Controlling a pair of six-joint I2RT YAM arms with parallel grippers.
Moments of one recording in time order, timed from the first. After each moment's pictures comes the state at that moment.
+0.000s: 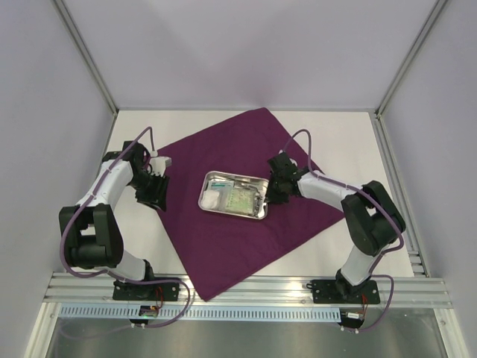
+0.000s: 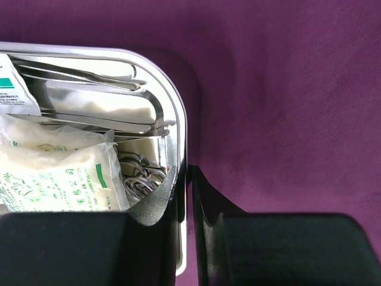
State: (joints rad) left arm 0.06 1.50 1.09 -1.05 0.31 0.32; right arm 0.57 1.73 1.04 -0.39 -0.02 0.81
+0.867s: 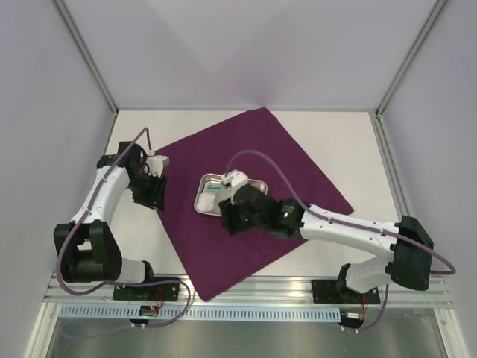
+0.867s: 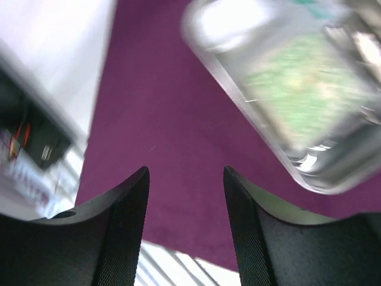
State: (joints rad) left arm 0.06 1.39 1.07 -1.06 0.30 0.32; right arm 1.10 1.40 1.06 -0.39 0.18 0.48
